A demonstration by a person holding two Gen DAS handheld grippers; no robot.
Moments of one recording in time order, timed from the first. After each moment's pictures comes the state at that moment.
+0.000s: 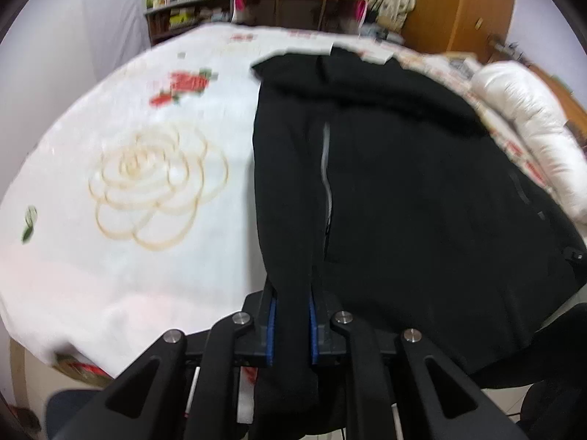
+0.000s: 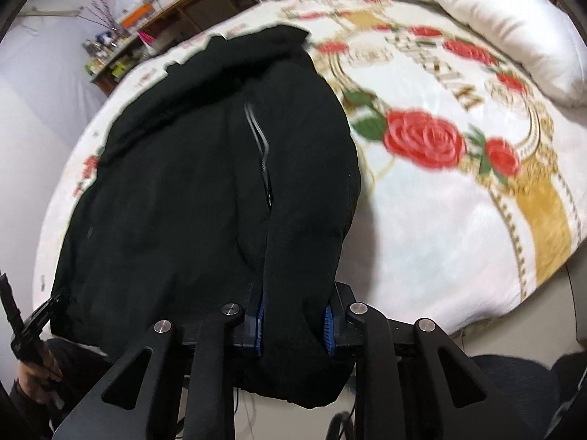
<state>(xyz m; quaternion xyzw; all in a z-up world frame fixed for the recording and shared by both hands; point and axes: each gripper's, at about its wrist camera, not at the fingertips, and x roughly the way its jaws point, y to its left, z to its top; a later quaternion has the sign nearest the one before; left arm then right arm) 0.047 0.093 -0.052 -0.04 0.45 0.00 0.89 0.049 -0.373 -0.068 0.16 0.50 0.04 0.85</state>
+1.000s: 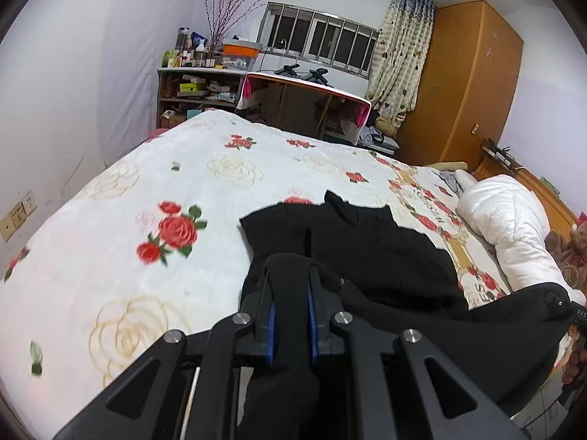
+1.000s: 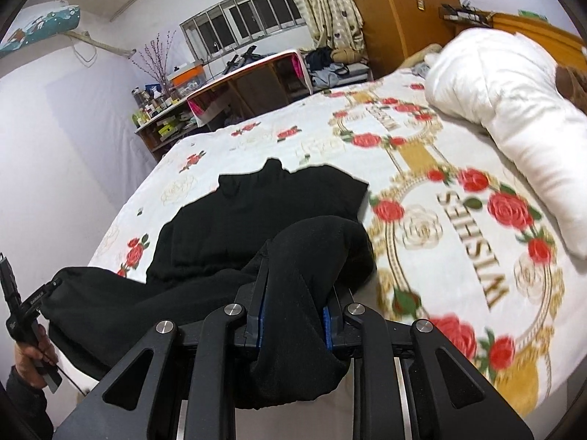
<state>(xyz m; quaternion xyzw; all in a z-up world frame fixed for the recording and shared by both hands) 0.170 0.123 0.082 -0.12 0.31 0.00 0.95 0.182 -0.368 0.077 0.14 0.36 0.08 0.92</state>
